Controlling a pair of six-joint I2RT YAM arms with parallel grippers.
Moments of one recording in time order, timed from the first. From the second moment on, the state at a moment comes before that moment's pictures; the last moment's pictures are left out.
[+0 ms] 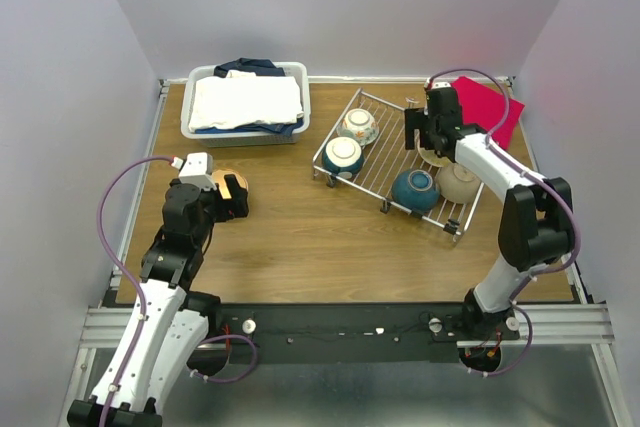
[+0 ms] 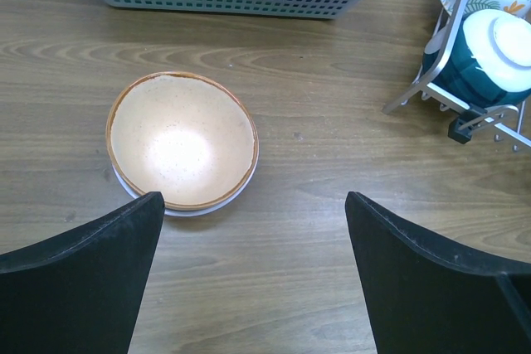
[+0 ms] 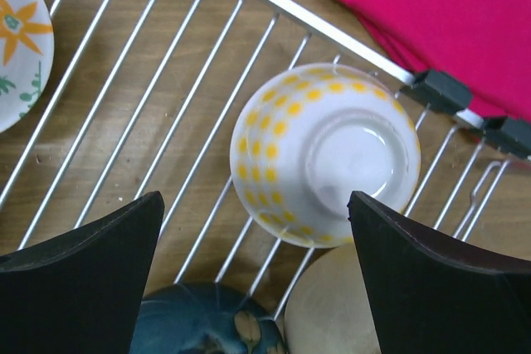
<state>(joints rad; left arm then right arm) -0.20 0.57 0.56 -0.35 -0.06 -0.25 0.24 1.70 1.26 -0.31 0.26 0.07</state>
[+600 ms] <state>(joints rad) -0.20 0.59 0.56 -0.34 -0.07 -0.24 0.24 1.80 1.36 -0.28 -0.03 0.05</state>
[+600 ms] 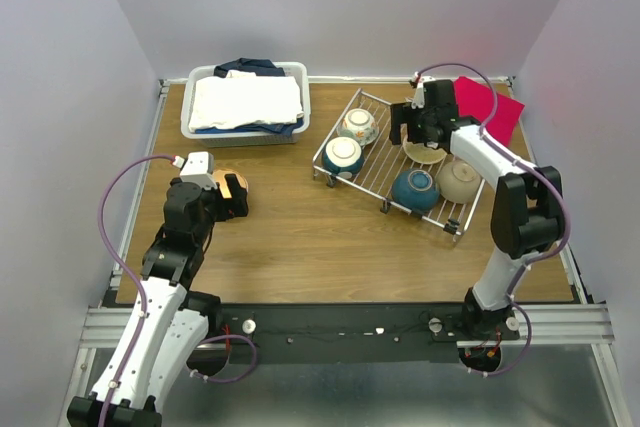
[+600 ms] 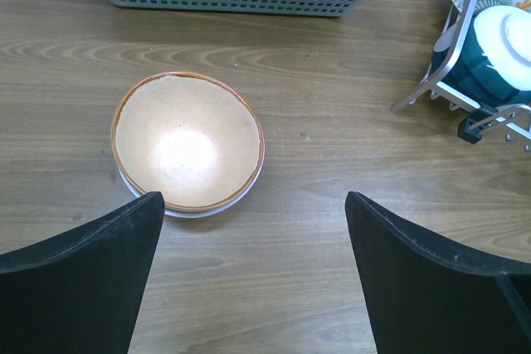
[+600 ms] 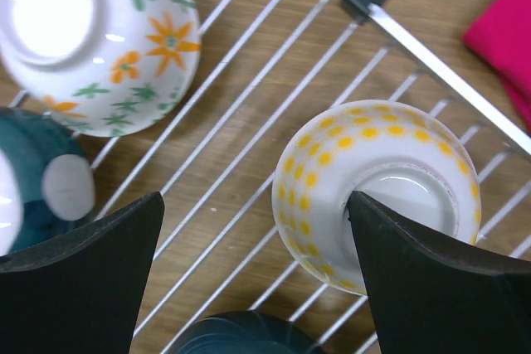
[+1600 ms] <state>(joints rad) -0.20 0.59 0.56 -0.34 -0.08 -0.23 0.26 1.79 1.45 -0.32 -0.01 -0.19</state>
